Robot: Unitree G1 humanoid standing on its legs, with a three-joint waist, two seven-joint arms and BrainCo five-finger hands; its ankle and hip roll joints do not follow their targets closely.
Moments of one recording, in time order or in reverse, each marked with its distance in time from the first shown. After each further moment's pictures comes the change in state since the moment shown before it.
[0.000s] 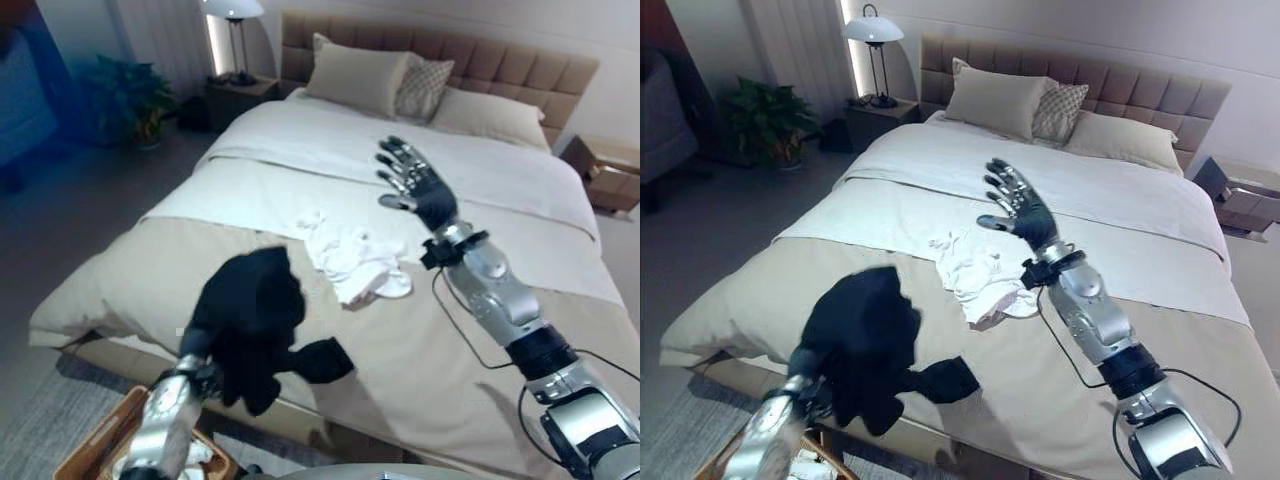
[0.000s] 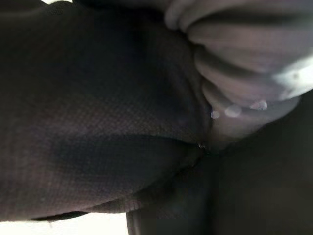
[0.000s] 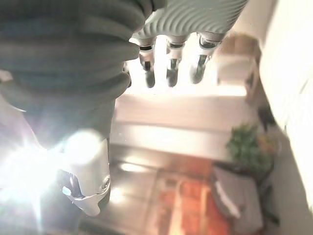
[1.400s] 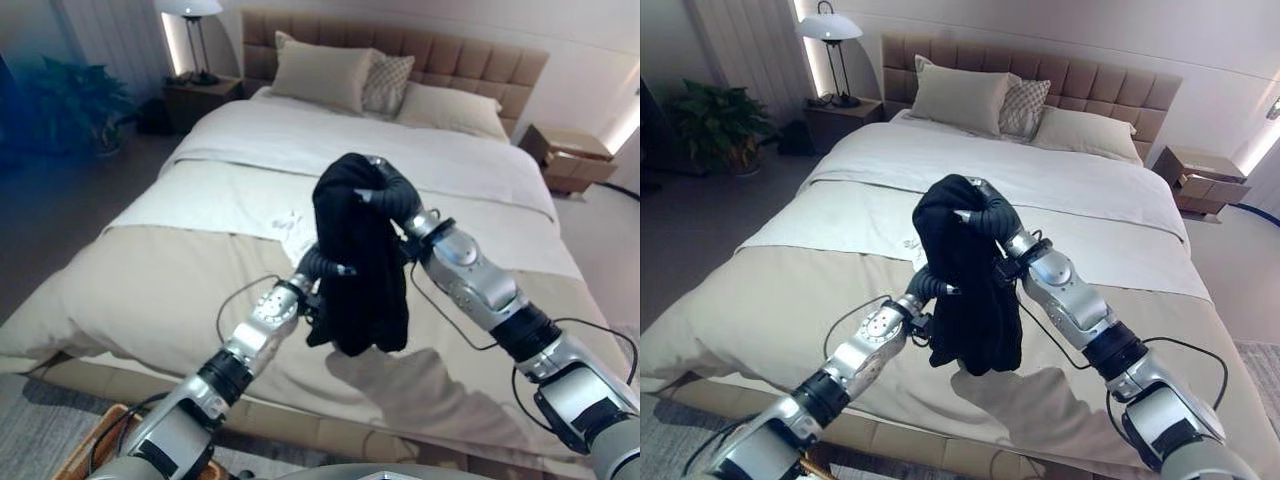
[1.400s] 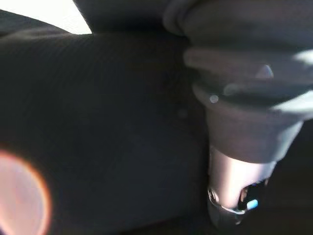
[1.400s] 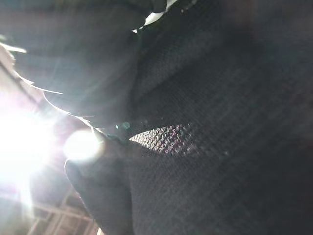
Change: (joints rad) left arm -0.647 -0.134 -0.592 0.120 -0.034 0.051 0.033; right arm -0.195 0.008 0.274 0.003 0.052 0.032 -0.028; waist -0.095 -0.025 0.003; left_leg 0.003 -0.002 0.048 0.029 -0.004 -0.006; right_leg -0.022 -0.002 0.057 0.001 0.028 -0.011
